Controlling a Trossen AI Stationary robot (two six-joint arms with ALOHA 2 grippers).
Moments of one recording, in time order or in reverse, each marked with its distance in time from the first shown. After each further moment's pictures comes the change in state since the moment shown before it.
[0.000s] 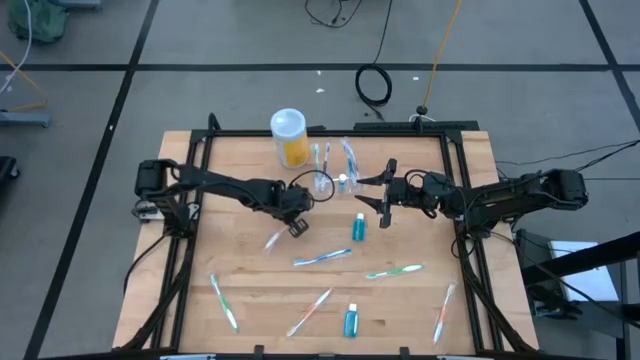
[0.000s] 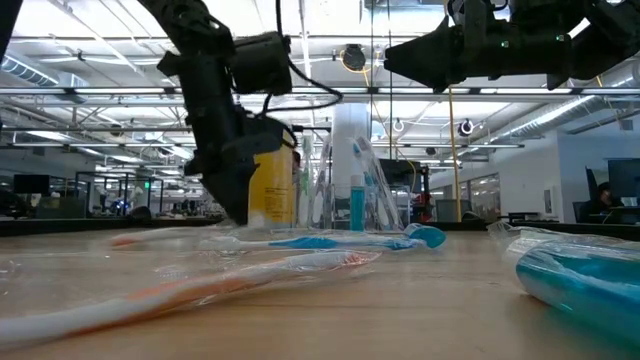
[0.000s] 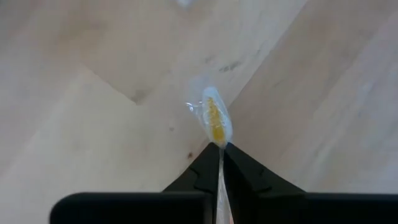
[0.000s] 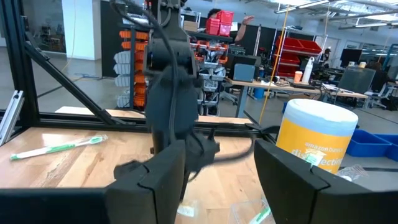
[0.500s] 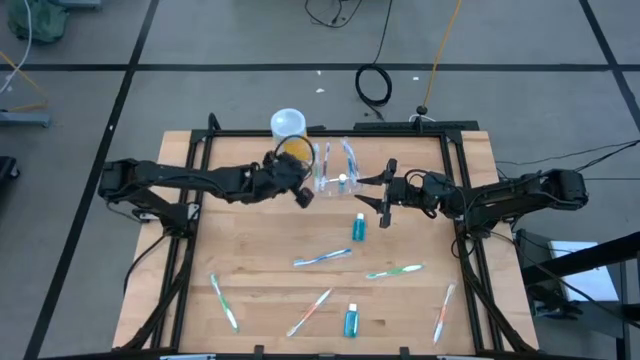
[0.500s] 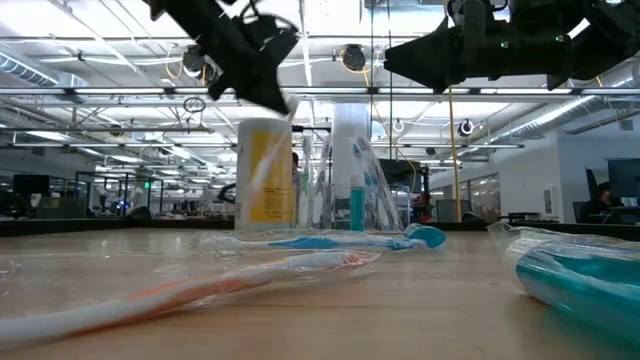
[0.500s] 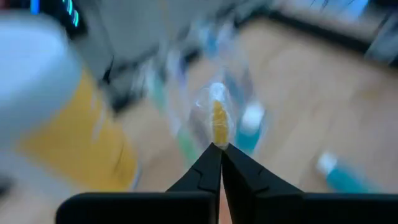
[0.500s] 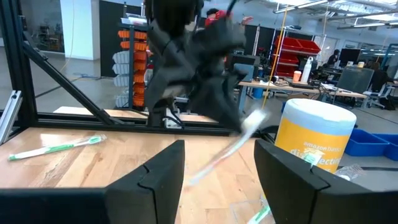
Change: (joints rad) left arm 0.000 -0.283 0.000 0.340 -0.371 0.176; right arm -0.001 0.000 0.000 0.000 0.004 0.000
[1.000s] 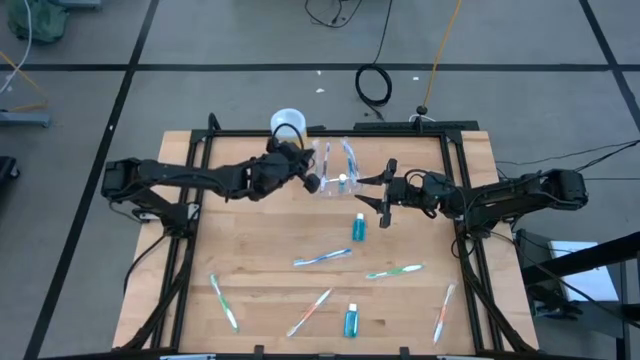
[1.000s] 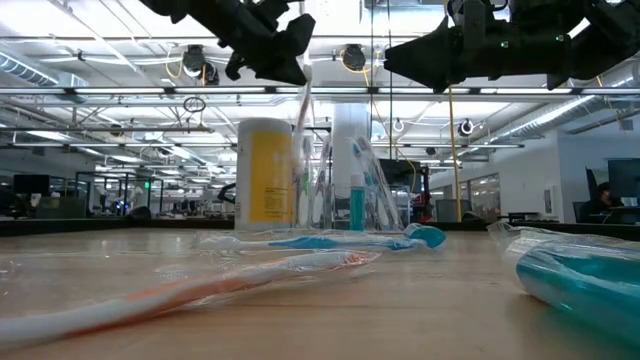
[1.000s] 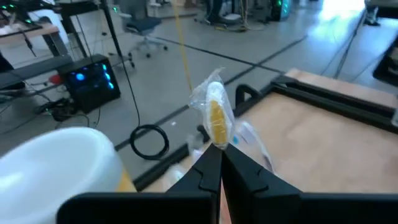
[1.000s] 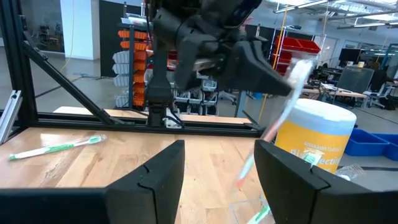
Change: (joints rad) left arm 0.035 0.021 0.000 0.323 -0.139 0.226; right arm 0.000 0.000 0.000 -0.001 0.000 0.000
